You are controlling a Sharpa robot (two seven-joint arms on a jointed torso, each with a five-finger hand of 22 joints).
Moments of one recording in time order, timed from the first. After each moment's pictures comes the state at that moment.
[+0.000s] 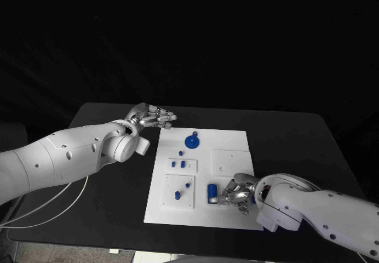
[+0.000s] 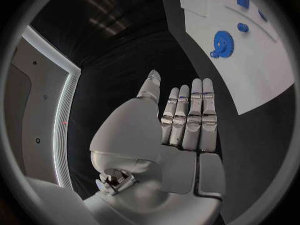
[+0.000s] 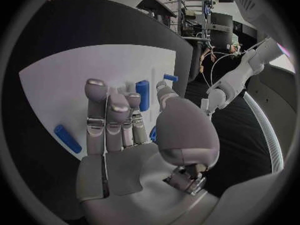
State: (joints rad) left arm 1.25 -0.75 -0.14 1.24 -0.28 -0.32 0.27; left_hand 1.38 0.00 -0.11 0.02 0.13 1.07 0.14 0.07 0.06 1.13 0.13 0.06 0.06 1.21 0.10 0.06 0.11 0.07 1.11 0.09 0.08 0.21; right arm 0.91 -0.81 0.05 1.70 -1.02 -0.13 -0.60; right_hand 1.14 -0.15 0.10 0.16 0.06 1.15 0.07 0.06 0.11 1.31 -0.03 0.87 1.07 1.45 -0.09 1.04 1.02 0.07 1.47 -0.12 0.55 1.31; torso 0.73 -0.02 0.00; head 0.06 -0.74
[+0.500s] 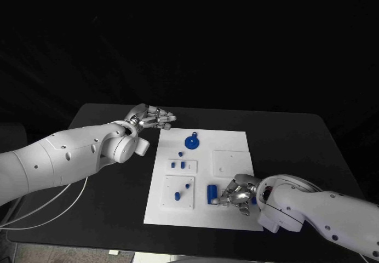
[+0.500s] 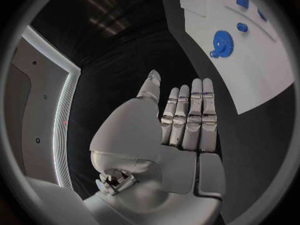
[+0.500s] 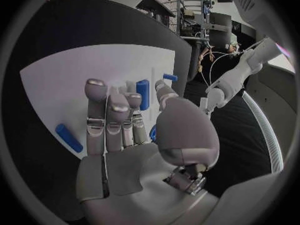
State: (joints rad) left arm 1.25 -0.75 -0.14 1.23 -0.28 -0.32 0.27; left_hand 1.38 0.00 -0.11 0.02 0.13 1.07 0.14 0.07 0.06 1.13 0.13 0.06 0.06 1.21 0.10 0.06 0.11 0.07 1.11 0.09 0.08 0.21; right arm 0.91 -0.83 0.05 1.70 -1.01 -0.13 -0.57; right_hand 1.14 -0.15 0.08 0.12 0.16 1.13 0.07 0.06 0.10 1.30 -0.03 0.89 1.07 1.45 -0.09 1.04 1.02 0.07 1.47 -0.12 0.55 1.31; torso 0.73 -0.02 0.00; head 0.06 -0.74
